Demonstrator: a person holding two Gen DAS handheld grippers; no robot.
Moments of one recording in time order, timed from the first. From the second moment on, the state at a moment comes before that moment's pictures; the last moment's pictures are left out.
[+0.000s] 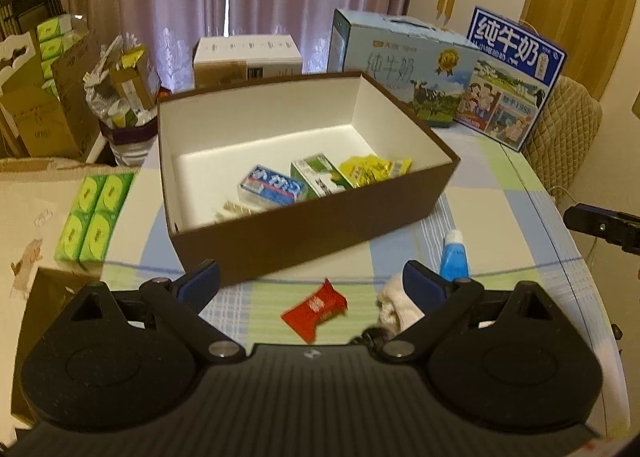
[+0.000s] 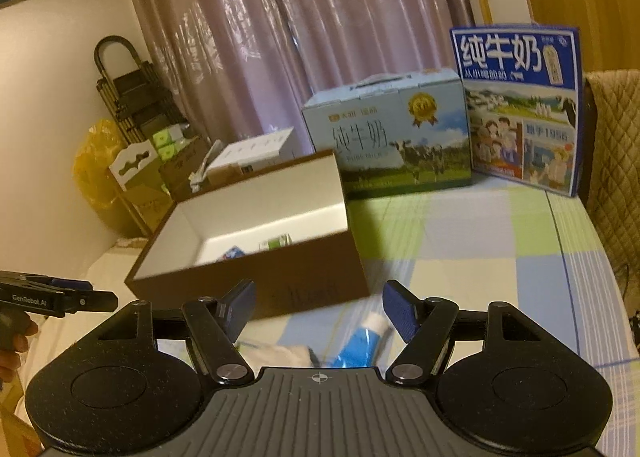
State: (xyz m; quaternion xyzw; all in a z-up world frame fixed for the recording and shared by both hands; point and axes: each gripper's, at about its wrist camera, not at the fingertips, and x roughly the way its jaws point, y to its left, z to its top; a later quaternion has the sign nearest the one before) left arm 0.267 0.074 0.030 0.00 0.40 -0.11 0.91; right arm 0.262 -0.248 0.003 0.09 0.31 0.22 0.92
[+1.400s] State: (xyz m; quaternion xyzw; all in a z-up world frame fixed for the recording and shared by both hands) left arm 0.241 0.078 -0.050 -0.03 0.49 -0.06 0.87; right arm 0.277 -0.267 -0.114 0.08 0.49 0.25 0.83
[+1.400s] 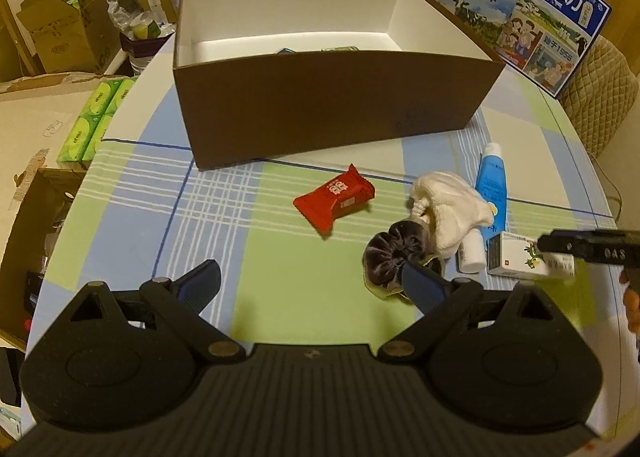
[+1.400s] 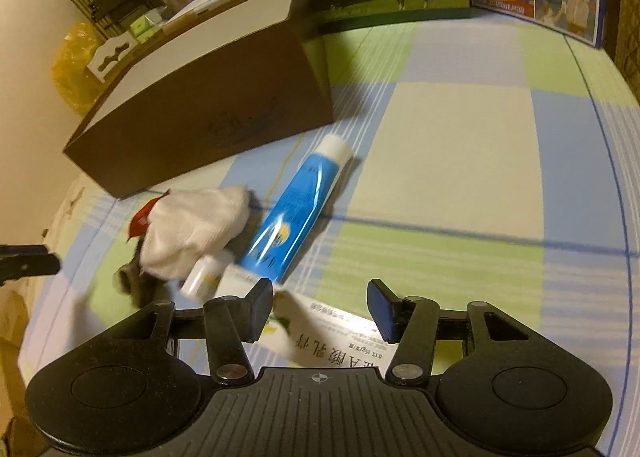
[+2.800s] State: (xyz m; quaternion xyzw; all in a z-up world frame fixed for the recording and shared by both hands) left arm 0.262 0.020 -0.102 0.02 0.52 -0.17 0.83; right arm 0.213 -0.228 -0.124 -0.06 0.48 0.16 0.86
